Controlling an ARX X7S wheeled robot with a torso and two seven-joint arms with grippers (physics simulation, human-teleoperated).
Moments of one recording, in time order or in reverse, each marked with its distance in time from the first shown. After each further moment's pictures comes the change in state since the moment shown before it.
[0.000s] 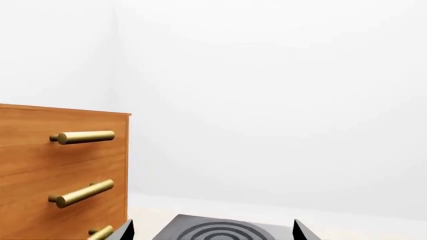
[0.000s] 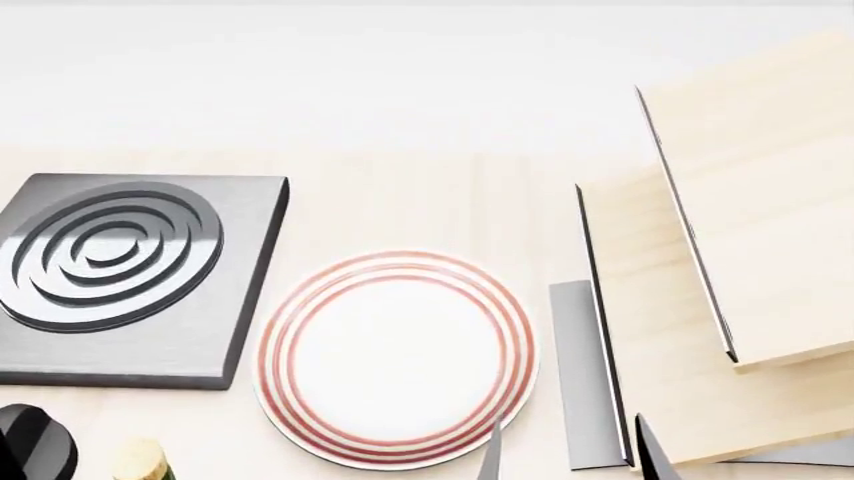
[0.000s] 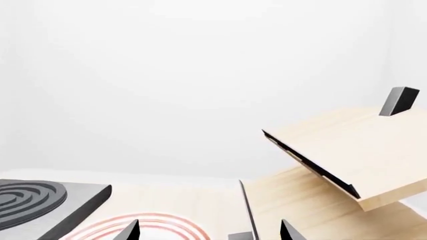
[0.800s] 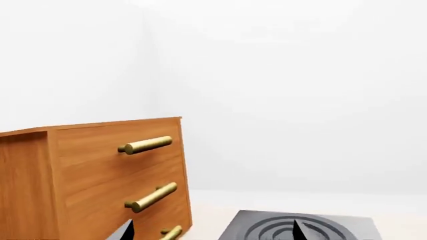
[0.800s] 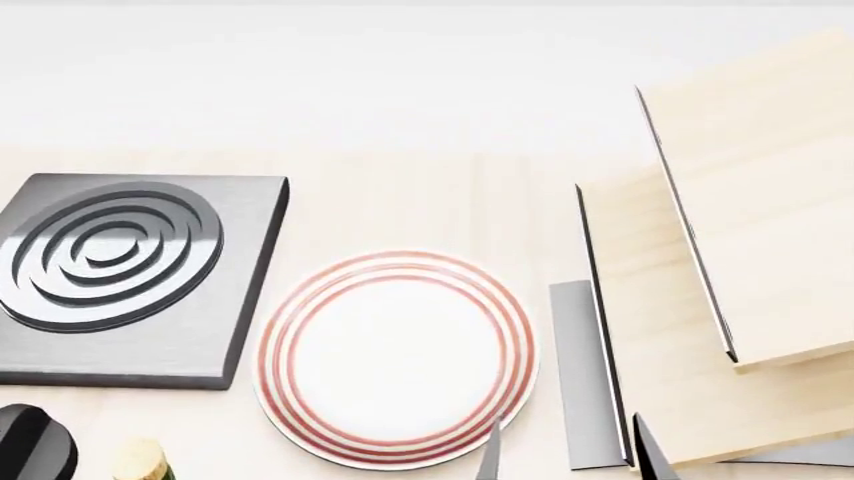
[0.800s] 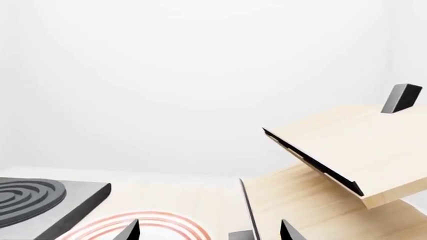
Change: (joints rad) left arm 0.041 -0.095 -0.142 0.075 0.000 -0.154 -0.065; right arm 0.014 0.007 -0.013 0.022 0.006 -0.007 0.011
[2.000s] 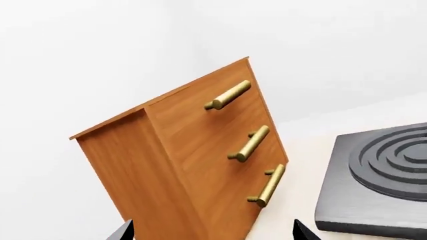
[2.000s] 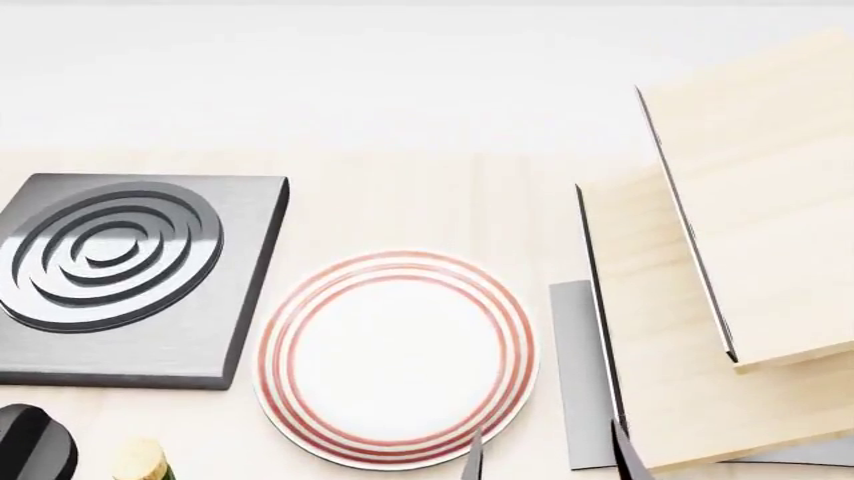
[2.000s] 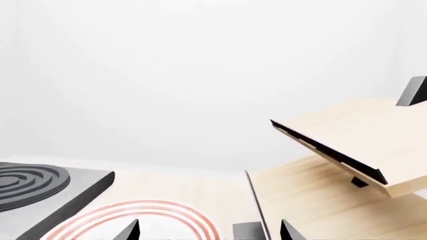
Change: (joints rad) left arm 0.162 -0.231 -0.434 0.178 -0.196 -0.514 0.028; right arm 0.023 -0.003 -0.049 0.059 -0.030 -0.012 0.019
